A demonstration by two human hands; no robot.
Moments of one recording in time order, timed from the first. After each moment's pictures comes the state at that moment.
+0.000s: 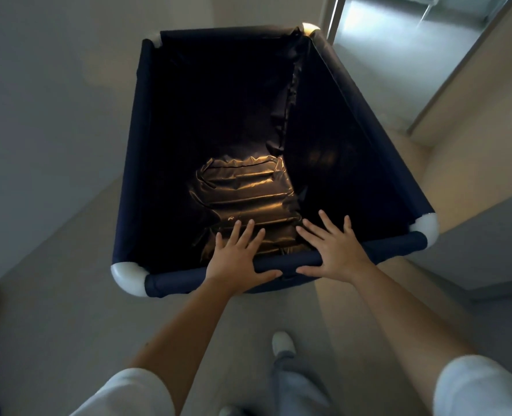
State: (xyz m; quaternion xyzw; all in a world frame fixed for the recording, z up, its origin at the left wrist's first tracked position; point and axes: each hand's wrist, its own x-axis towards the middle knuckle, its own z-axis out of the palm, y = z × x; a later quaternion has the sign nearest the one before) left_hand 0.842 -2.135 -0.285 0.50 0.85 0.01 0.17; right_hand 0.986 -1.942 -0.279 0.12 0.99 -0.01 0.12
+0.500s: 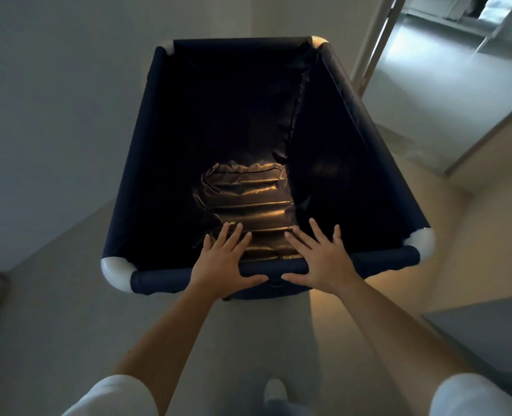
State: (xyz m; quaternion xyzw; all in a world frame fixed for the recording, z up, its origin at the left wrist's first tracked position) left_hand 0.763 -2.089 -0.289 0.43 0.89 0.02 0.13; right_hand 0.887 -1.883 -0.283 0.05 0.99 -0.01 0.09
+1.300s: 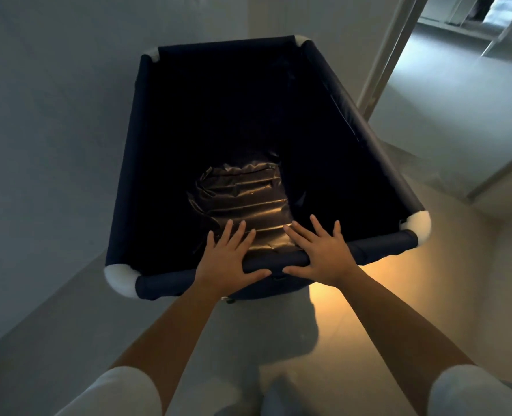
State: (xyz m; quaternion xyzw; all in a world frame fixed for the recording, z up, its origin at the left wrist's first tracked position) left_hand 0.510 -2.043 -0.320 0.46 0.88 0.00 0.09; right_hand 0.635 -1.841 -0.317 0.08 0.99 -0.05 0.07
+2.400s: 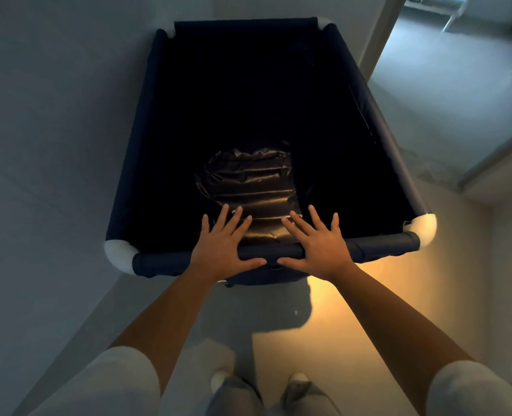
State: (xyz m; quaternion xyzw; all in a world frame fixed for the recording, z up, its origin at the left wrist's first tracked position) left_hand 0.226 -1.939 -0.301 0.55 0.83 -0.02 0.09; right_hand 0.393 -1.777 -0.306 0.21 0.98 -0.04 0.06
